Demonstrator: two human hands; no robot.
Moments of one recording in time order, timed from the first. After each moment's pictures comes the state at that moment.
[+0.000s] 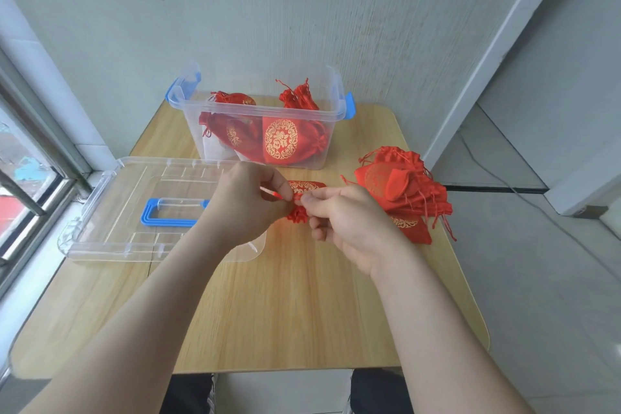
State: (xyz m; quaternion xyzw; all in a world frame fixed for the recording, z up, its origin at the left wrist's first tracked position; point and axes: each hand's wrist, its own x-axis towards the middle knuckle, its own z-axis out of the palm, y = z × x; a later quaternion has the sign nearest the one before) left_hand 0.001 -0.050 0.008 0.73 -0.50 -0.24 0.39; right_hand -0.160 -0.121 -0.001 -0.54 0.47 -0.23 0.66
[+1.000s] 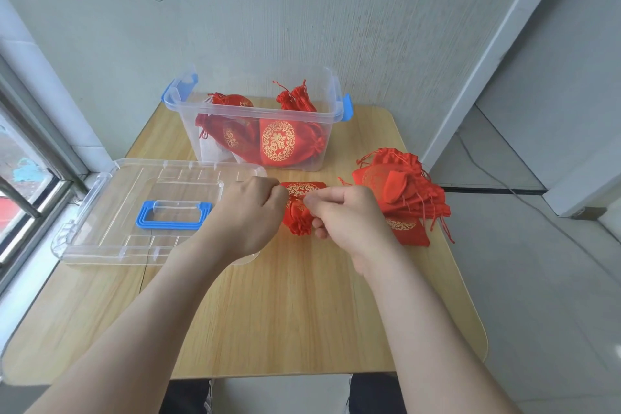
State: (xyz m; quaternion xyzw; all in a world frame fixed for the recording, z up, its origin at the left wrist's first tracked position) left_hand -0.011 -0.051 0.007 0.76 -0.53 -0.22 0.31; right_hand -0.163 -0.122 -0.006 -0.60 0.50 -0.27 0.56
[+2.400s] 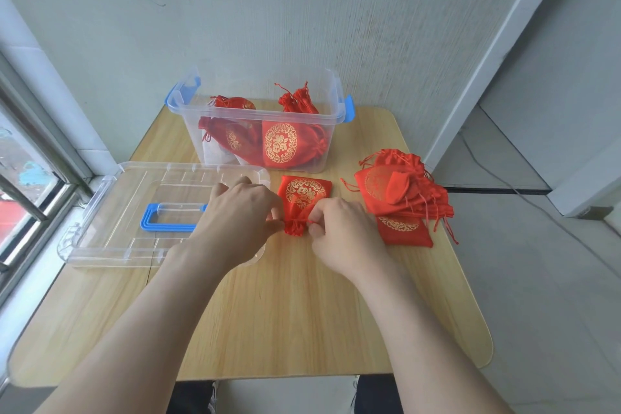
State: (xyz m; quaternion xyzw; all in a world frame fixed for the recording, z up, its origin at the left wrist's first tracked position) left_hand 0.008 -0.049 -0.011 0.76 -0.64 -0.04 0.12; right_hand -0.161 -0.114 -0.015 -0.85 0.49 -0.08 0.18
